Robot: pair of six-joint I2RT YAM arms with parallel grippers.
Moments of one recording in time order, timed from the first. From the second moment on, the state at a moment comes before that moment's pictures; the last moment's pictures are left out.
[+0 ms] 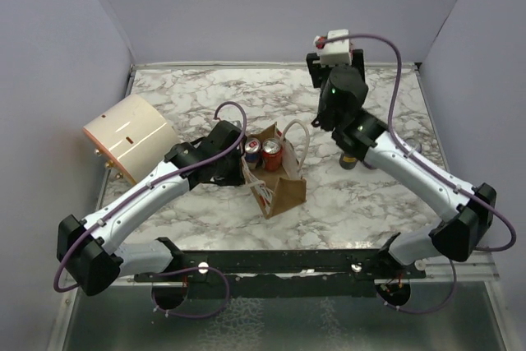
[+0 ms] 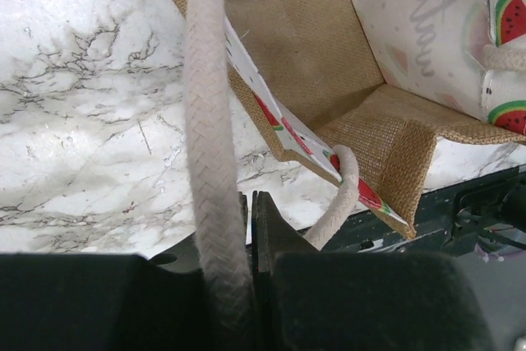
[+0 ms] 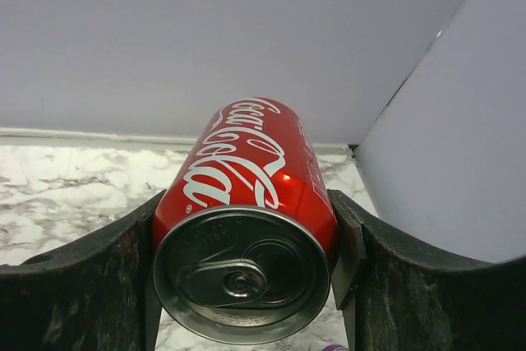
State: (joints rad) left arm -0.73 1.19 1.07 -0.88 -0.03 -0.71; right arm 0.80 1.39 1.34 0.25 0.98 -0.43
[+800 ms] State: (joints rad) left arm -0.73 1.20 1.07 -0.88 -0.03 -0.71; right arm 0.34 1.82 1.55 -0.71 0.35 0.28
